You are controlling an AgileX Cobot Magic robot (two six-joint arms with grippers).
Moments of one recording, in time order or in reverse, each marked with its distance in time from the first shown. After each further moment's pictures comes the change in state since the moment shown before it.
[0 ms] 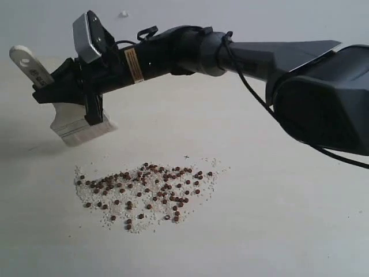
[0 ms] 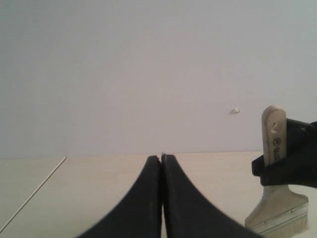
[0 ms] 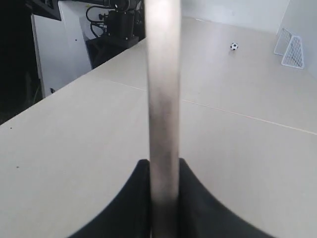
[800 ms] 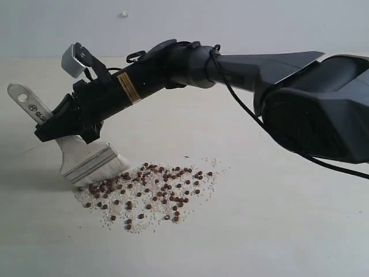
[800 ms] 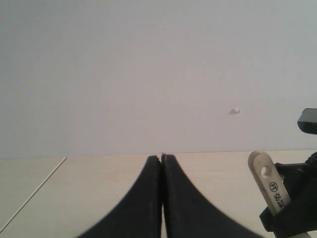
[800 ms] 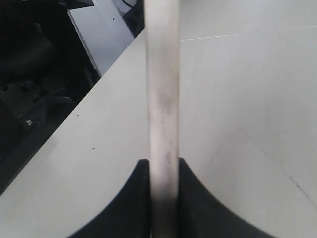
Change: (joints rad) left arm 0.000 0.000 0.000 0.000 0.000 0.000; right arm 0.039 0.030 0.000 -0.162 -0.060 0.414
